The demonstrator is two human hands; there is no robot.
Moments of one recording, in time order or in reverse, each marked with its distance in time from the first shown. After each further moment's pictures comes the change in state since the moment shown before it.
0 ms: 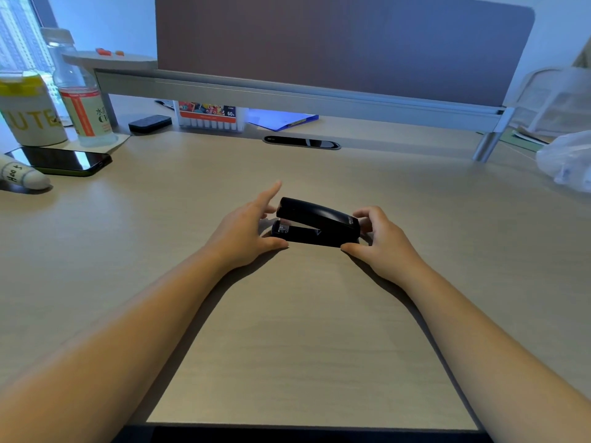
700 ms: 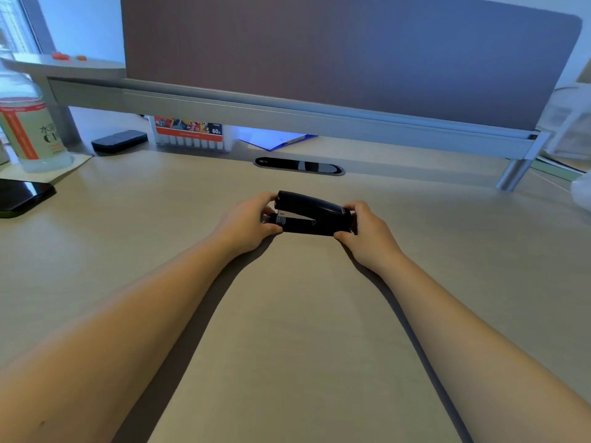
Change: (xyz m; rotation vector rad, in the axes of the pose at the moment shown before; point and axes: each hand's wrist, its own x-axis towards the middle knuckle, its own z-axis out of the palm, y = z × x) left_hand 0.146 -0.040 0.014 -0.054 -0.010 -0.119; right_hand 0.147 0.025 0.013 -0.104 0.071 0.056
